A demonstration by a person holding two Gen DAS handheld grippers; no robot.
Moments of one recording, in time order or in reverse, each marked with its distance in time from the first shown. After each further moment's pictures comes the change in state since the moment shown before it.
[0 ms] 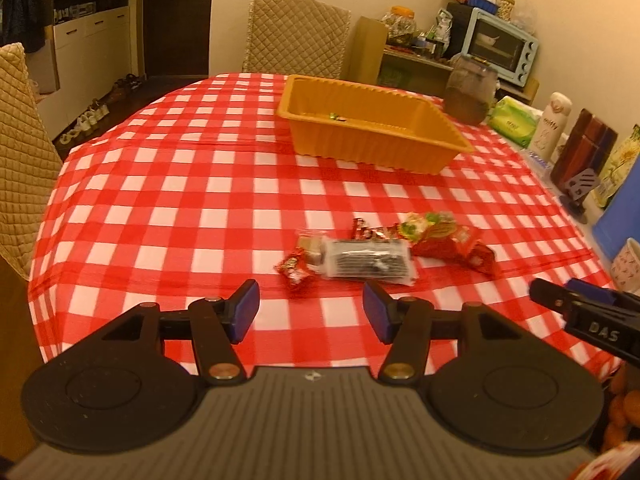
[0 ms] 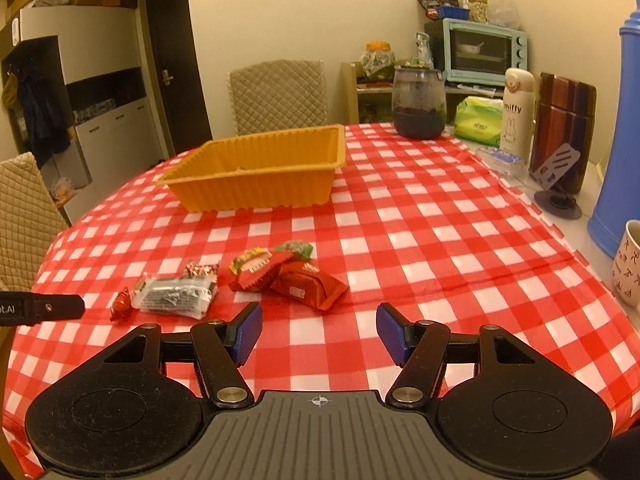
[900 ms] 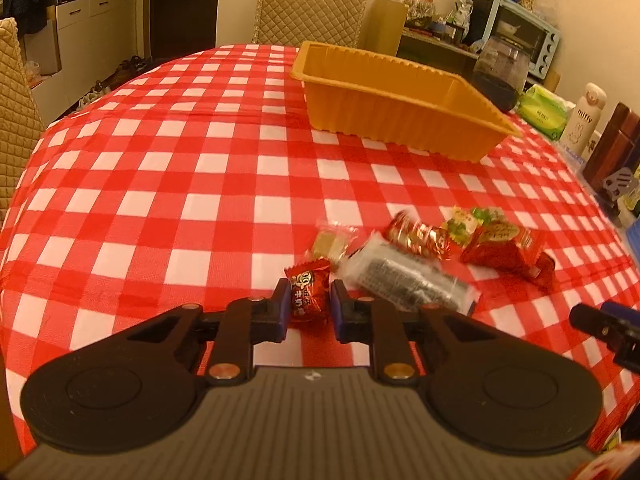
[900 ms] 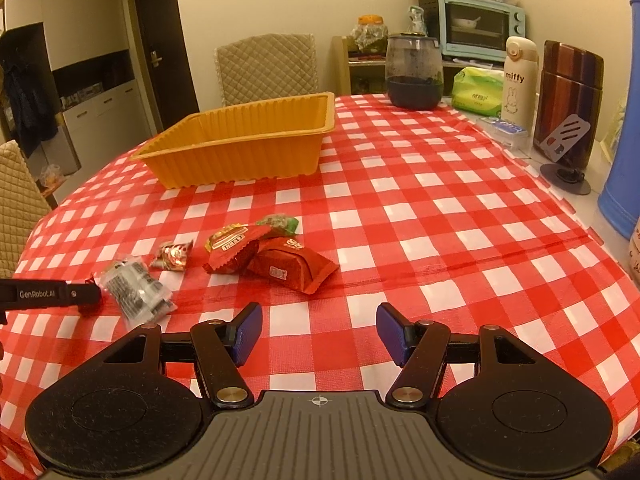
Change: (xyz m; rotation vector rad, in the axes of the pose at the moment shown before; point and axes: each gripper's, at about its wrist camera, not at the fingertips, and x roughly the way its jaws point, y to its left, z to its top) left arm 0.077 0.011 0.002 -0.034 0.046 0.012; right arm 0.037 -0.010 -0.006 0.016 0.064 -0.016
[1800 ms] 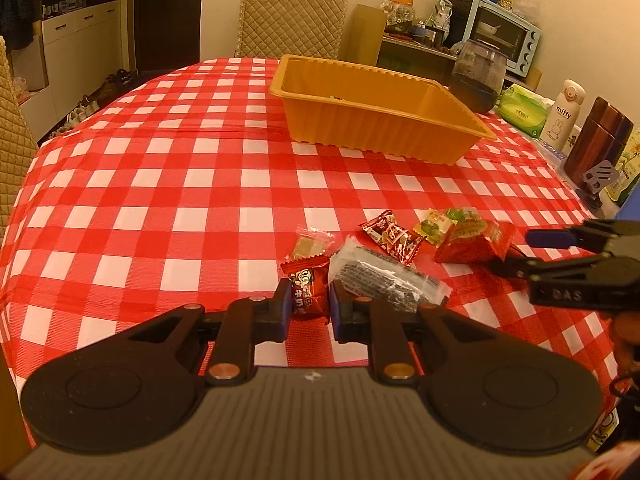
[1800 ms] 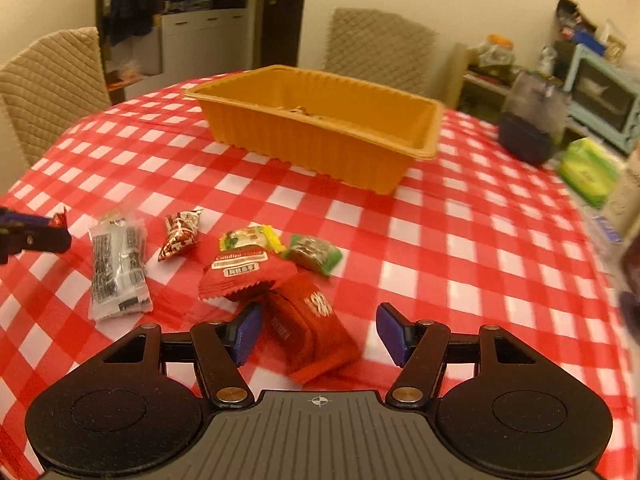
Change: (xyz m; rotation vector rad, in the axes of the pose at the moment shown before) left arm -0.017 -0.009 0.001 0.044 -0.024 -0.036; right arm 0.081 0.008 0.039 -0.400 0.098 0.160
